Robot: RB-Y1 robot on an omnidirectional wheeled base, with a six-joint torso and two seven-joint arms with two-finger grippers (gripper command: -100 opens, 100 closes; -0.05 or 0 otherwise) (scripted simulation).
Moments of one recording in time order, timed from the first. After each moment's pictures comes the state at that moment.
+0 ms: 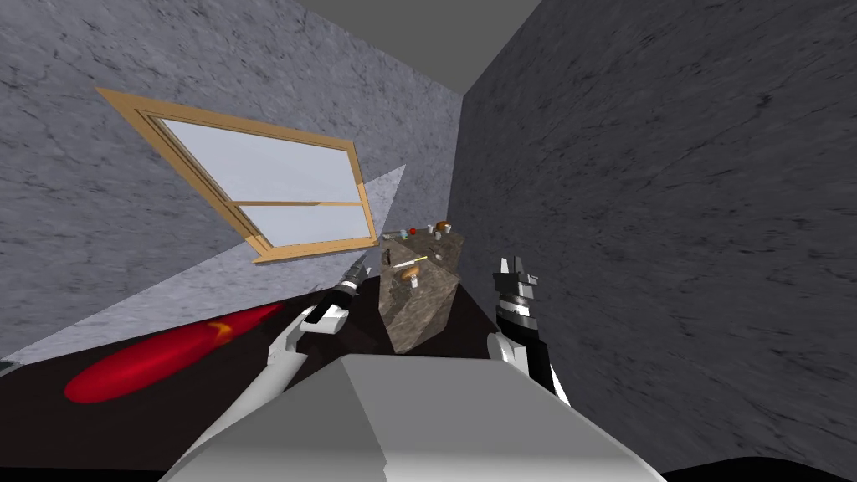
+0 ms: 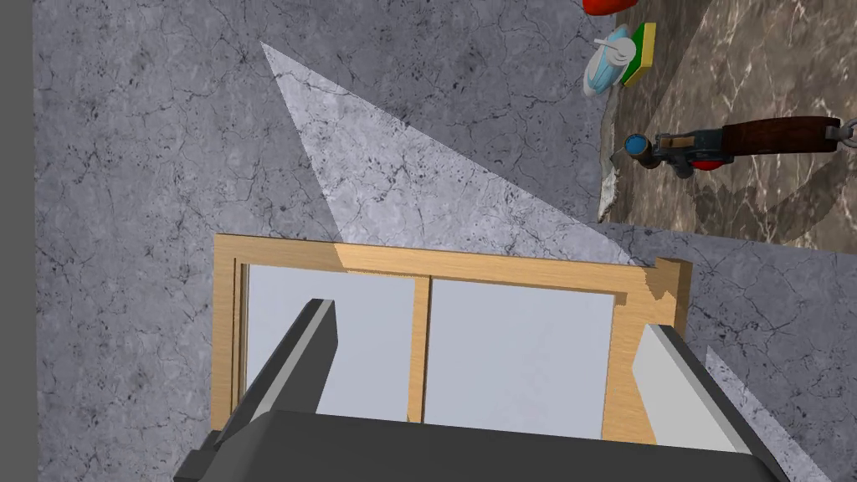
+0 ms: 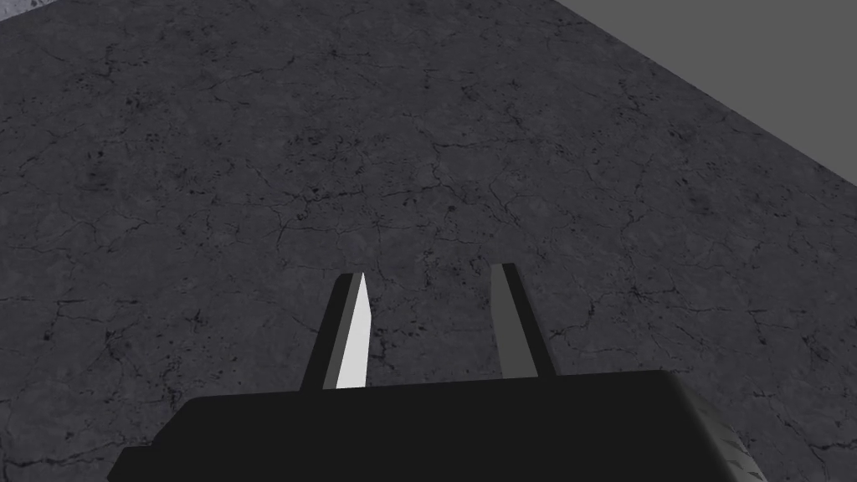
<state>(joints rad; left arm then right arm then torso) 0.20 0.46 0.06 -1.82 0.21 -0.04 0.21 0.49 0.04 -0.01 -2.29 -0.11 -0.47 -0.17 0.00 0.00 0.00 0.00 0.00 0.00</state>
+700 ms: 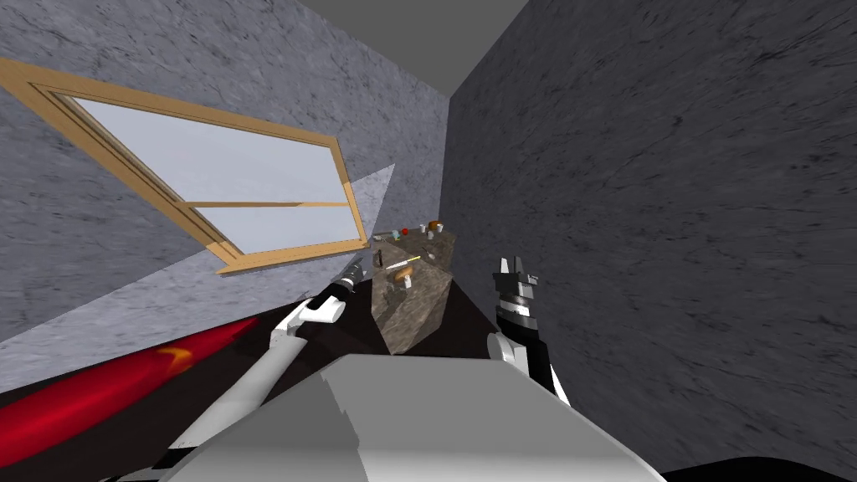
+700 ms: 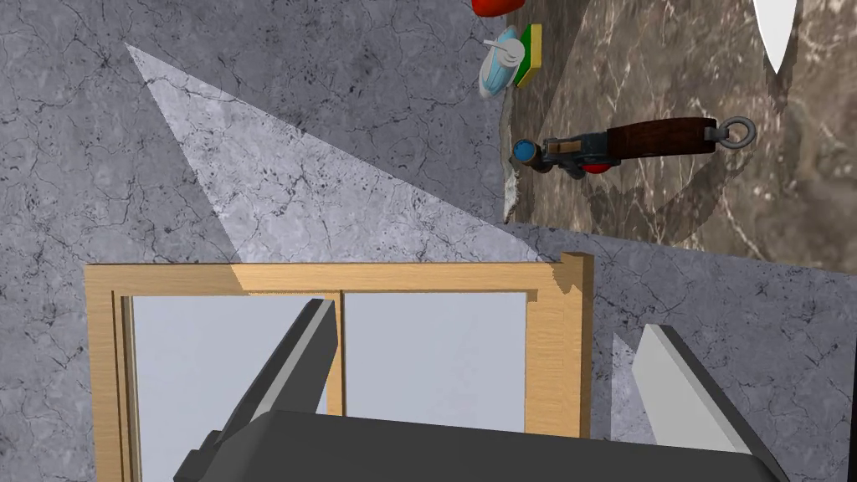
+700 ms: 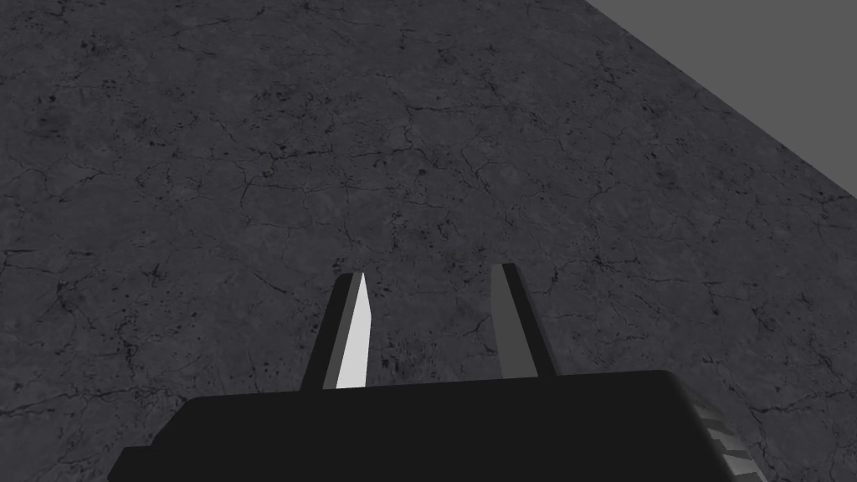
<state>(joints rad) 0.11 0.54 0.08 -1.68 0.29 0.13 0.23 0.49 0.04 -0.01 -2.29 -0.11 -0.47 -0.17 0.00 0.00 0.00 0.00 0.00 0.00</state>
